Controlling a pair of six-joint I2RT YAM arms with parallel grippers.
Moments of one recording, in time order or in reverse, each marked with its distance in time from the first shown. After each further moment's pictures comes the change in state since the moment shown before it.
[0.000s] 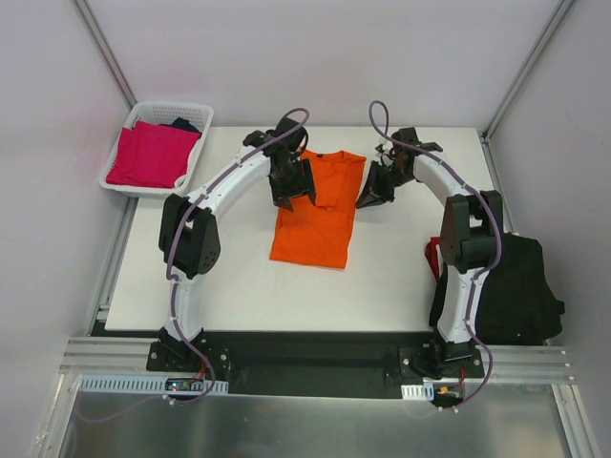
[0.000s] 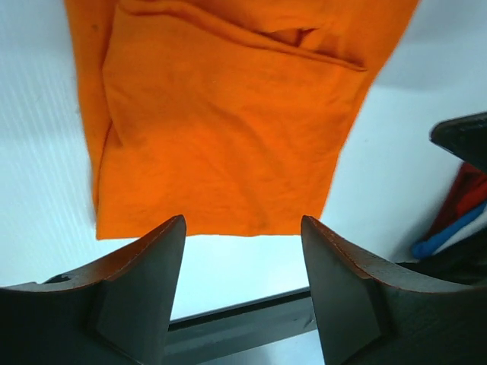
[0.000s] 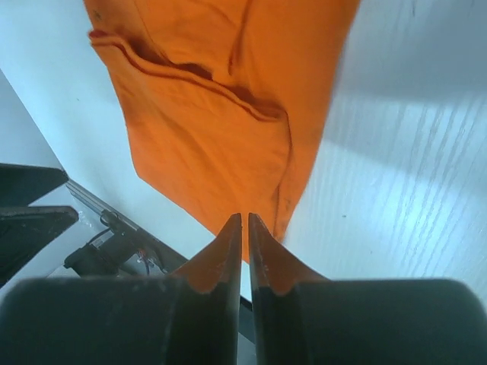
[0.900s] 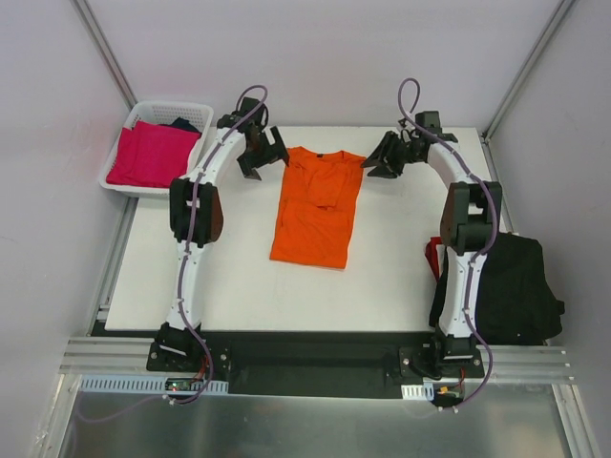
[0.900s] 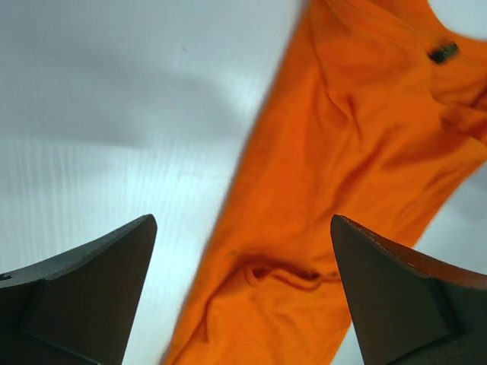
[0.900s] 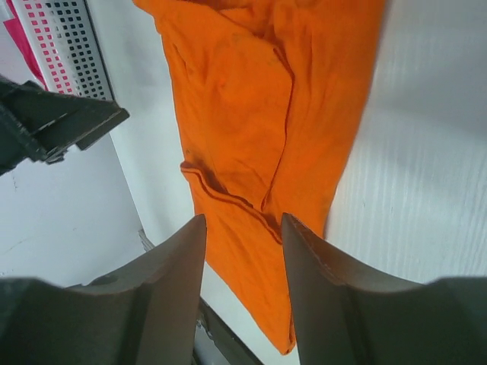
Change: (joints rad) left arm 0.241 0.351 0.399 0.051 -0.035 0.055; right arm -0.138 0.188 0.224 0.209 -0.155 0.156
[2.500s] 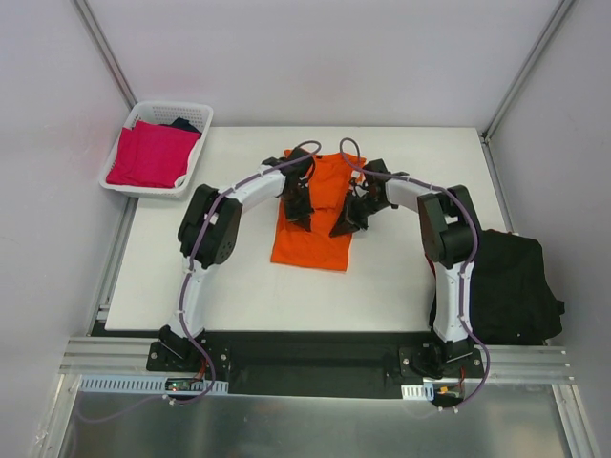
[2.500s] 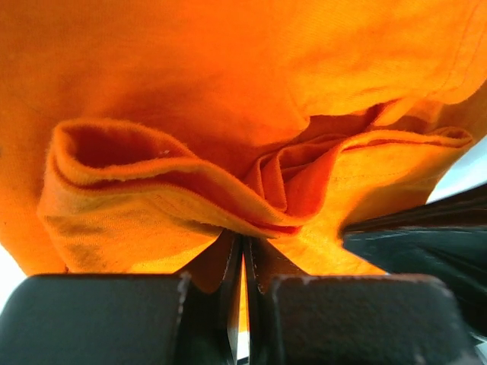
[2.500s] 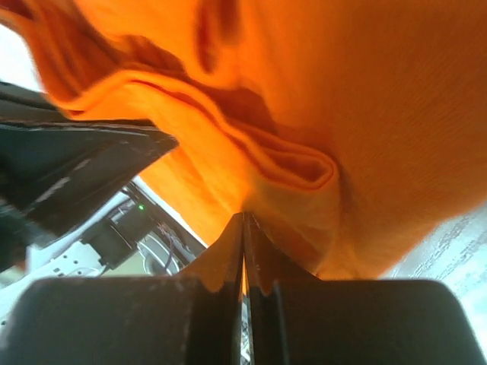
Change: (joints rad) left arm -0.264 -0.181 -0.579 0.185 0.105 -0.030; right arm 0.270 -0.092 -0.449 0.054 0.000 0.005
